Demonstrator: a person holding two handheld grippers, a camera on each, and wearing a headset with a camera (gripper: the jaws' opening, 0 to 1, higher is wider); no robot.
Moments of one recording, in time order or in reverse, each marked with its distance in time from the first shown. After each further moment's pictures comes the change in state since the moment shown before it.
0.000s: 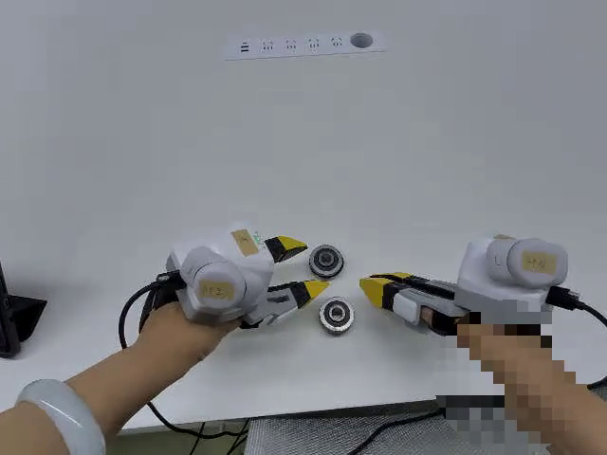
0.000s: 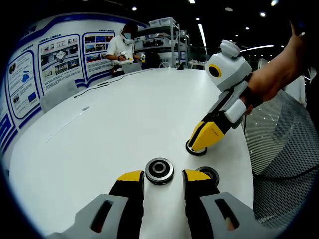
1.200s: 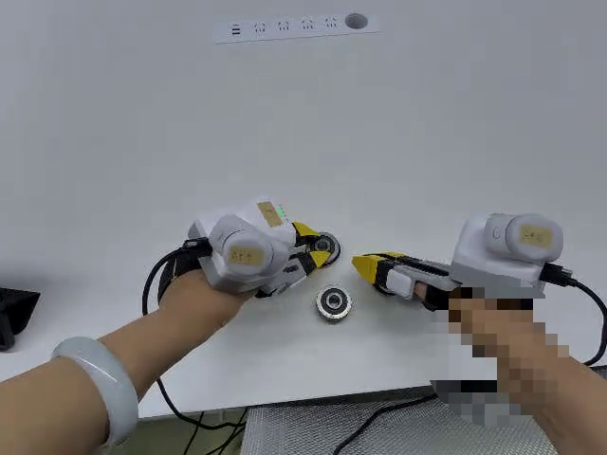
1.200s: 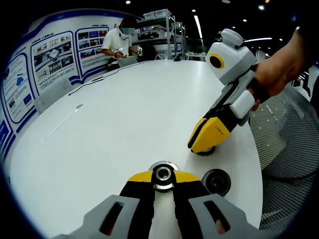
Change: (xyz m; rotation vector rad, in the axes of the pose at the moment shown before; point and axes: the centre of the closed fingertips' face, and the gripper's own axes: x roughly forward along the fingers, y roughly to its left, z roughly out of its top) left arm 0.023 0.004 -0.004 0.037 0.072 -0.023; right arm 0.009 0.000 0.009 0.098 -0.029 0.027
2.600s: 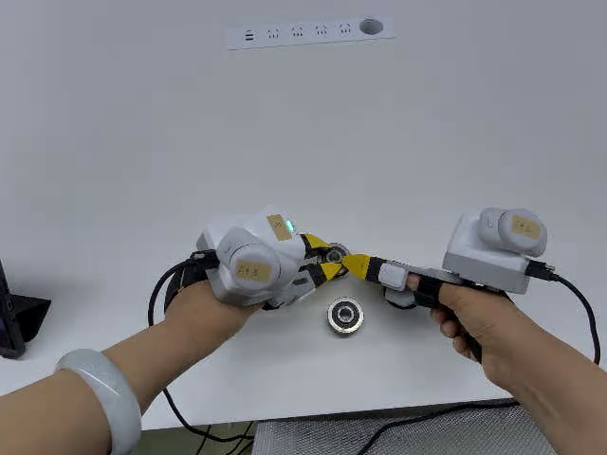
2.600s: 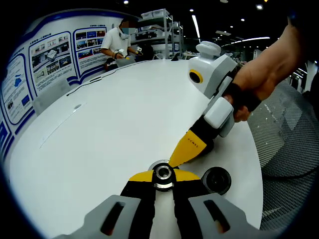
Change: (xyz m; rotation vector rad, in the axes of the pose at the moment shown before) left arm 0.002 0.002 -0.003 0.011 0.003 -0.019; right arm 0.035 -0.002 -0.001 0.224 0.037 0.066
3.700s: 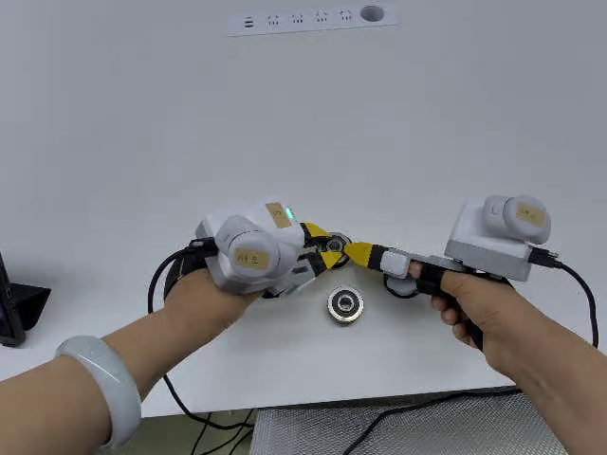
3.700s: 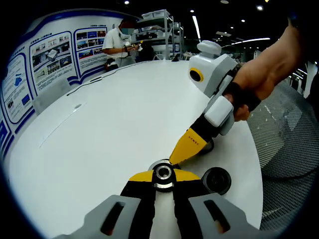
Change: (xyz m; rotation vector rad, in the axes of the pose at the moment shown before) left arm 0.000 0.000 0.001 -0.005 -0.006 0.000; right arm -0.006 0.010 0.000 -0.024 -0.002 0.011
